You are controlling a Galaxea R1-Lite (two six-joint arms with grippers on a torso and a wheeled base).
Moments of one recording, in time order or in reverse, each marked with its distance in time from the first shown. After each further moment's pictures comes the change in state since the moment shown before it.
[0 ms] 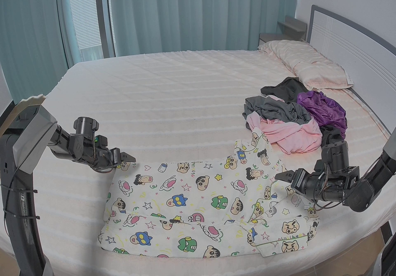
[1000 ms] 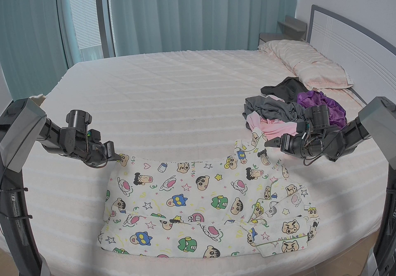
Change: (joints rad) left arm 0.019 -0.100 0.047 0.038 -0.006 -0.060; right arm -0.153 0.318 -0.725 0.397 0.212 -0.386
